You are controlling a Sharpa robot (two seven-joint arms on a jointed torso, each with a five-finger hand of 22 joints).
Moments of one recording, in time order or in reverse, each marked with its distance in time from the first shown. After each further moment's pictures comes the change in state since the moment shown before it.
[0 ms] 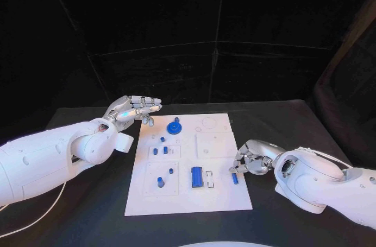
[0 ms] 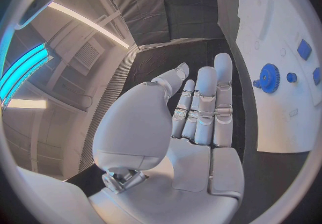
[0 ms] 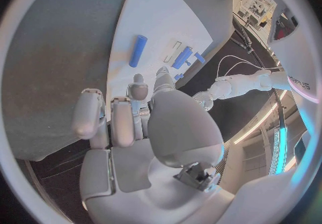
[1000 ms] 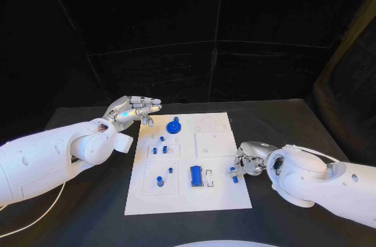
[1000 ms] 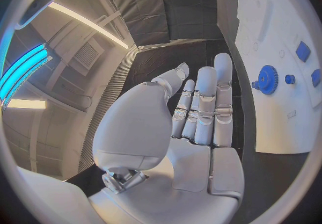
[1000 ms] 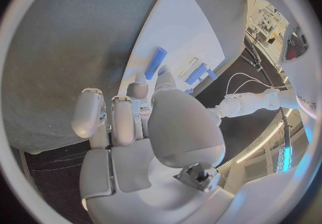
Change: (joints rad) left arm -0.001 -0.001 -0.005 0.002 0.000 0.002 -0.001; left_hand 0.000 0.000 0.000 0.000 0.000 0.000 0.000 0.000 0.000 0.000 0.000 0.000 0.000 0.000 0.000 0.000 0.000 0.000 0.000 0.000 0.000 0.000; right arm -0.001 0.075 0.000 -0.065 -0.110 0.129 -0.081; right_hand 0.022 -0.018 -0.011 0.011 0.010 0.021 -0.005 -0.003 0.009 -0.004 -0.004 -0.012 -0.003 0.000 0.000 -0.007 -0.009 0.000 -0.007 0.000 -0.005 -0.012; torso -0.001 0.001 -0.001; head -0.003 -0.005
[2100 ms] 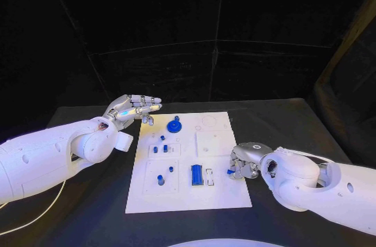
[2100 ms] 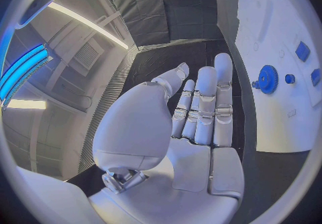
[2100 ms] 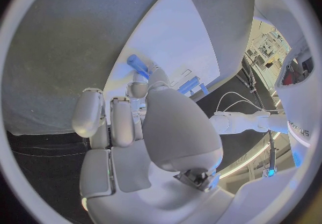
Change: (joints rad) left arm 0.000 -0.006 -0.001 0.001 0.000 0.003 -0.003; left_hand 0.000 0.000 -0.003 -0.003 0.000 0.000 0.000 0.000 0.000 0.000 0.000 0.005 0.000 -0.004 0.004 0.000 -0.003 0.000 0.000 0.000 -0.004 -0.001; right arm -0.025 0.030 0.007 0.024 -0.184 0.062 0.002; right_hand 0.151 0.044 0.078 -0.068 0.216 0.021 -0.003 -0.042 0.003 -0.004 -0.011 -0.027 -0.011 0.000 0.000 -0.008 0.015 0.000 0.000 -0.007 -0.008 0.006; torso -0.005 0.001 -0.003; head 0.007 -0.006
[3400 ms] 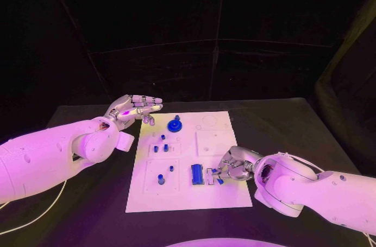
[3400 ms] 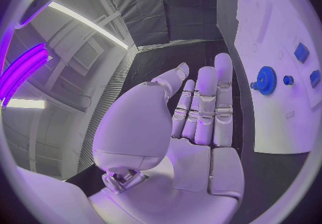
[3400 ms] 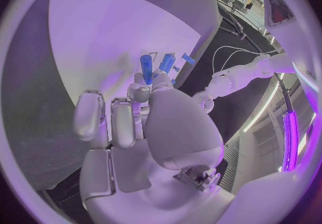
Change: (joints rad) left arm -0.002 0.003 -0.001 0.000 0.000 0.002 -0.003; left_hand 0.000 0.000 0.000 0.000 0.000 0.000 0.000 0.000 0.000 0.000 0.000 0.000 0.000 0.000 0.000 0.000 0.000 0.000 0.000 0.000 0.000 0.000; right arm -0.009 0.038 -0.007 0.025 0.444 -0.223 0.016; right_hand -0.070 -0.006 0.027 0.099 0.059 0.046 -0.012 -0.028 0.001 0.033 -0.011 0.041 0.045 0.000 -0.007 0.027 0.044 0.000 0.019 -0.004 0.016 0.038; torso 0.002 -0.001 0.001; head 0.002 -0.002
